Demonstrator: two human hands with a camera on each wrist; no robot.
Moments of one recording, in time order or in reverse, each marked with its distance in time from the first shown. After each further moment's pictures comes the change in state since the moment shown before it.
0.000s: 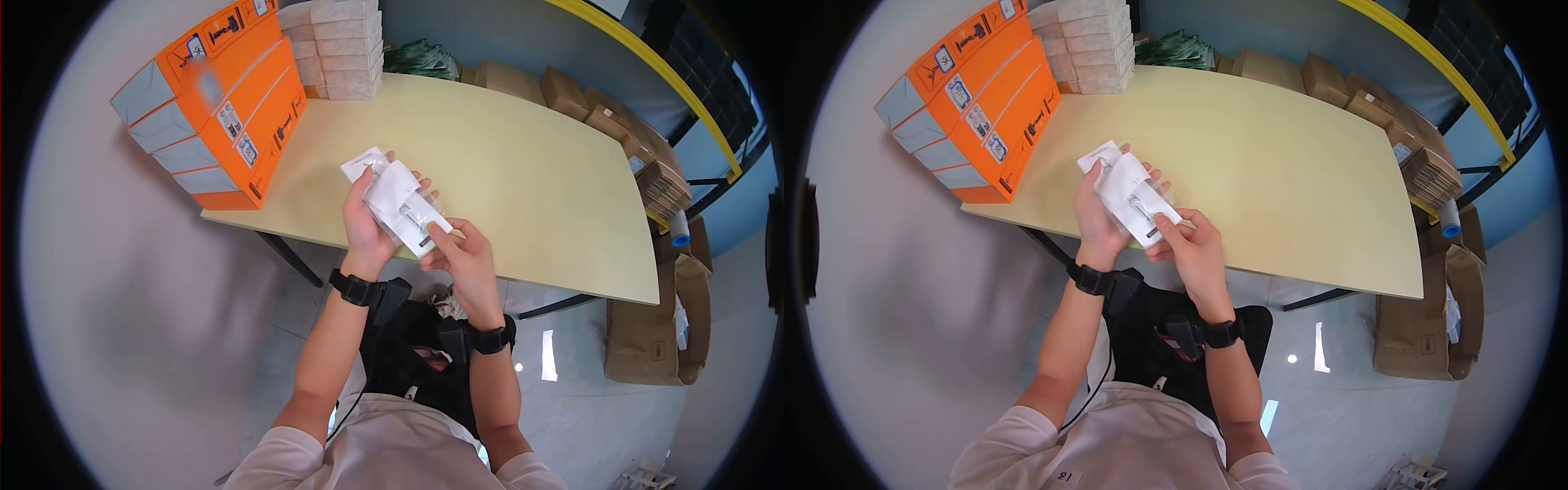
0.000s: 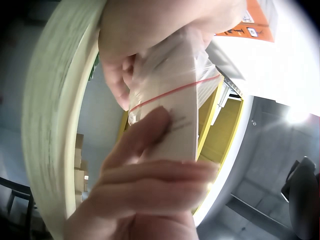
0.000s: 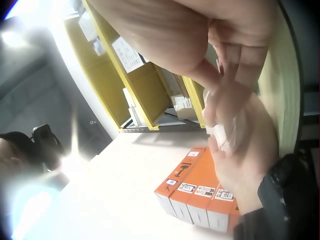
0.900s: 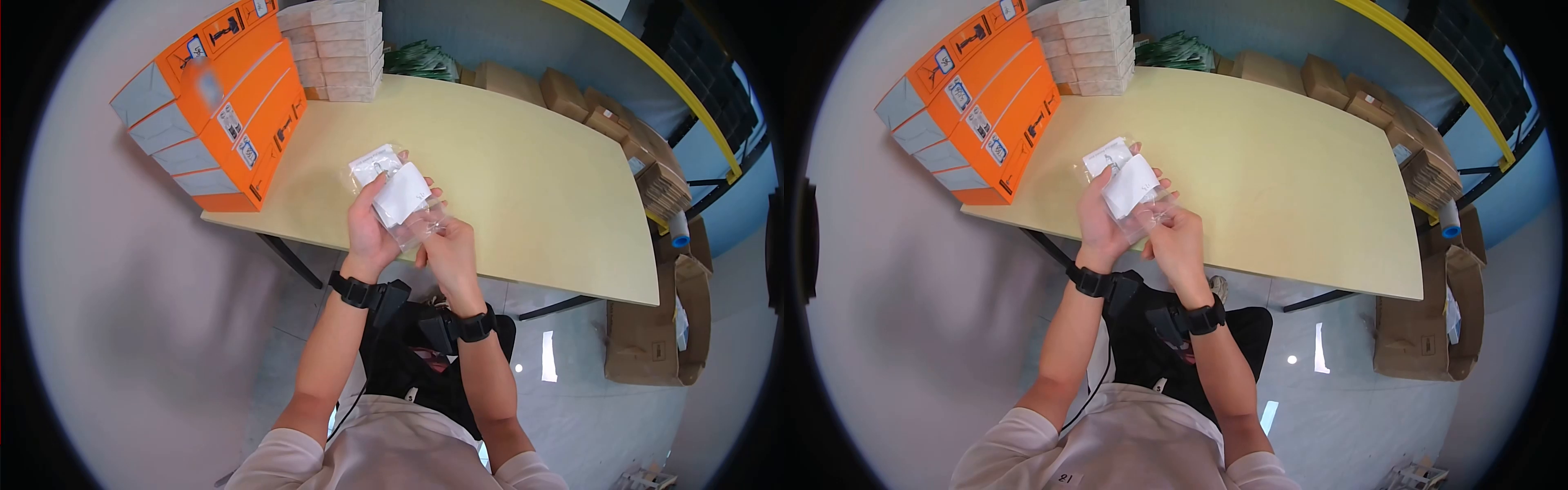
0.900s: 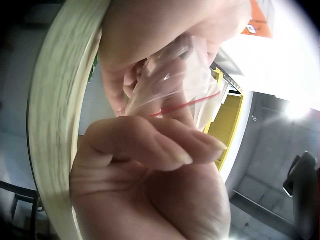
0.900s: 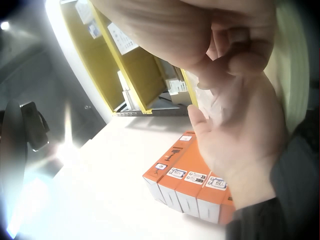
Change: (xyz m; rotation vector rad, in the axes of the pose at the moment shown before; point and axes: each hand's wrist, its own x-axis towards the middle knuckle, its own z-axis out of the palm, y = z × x) left_hand -0.001 0.002 -0.002 0.064 -0.127 -0.065; right_hand 0.020 0.010 0.024 -0.147 0.008 -0.063
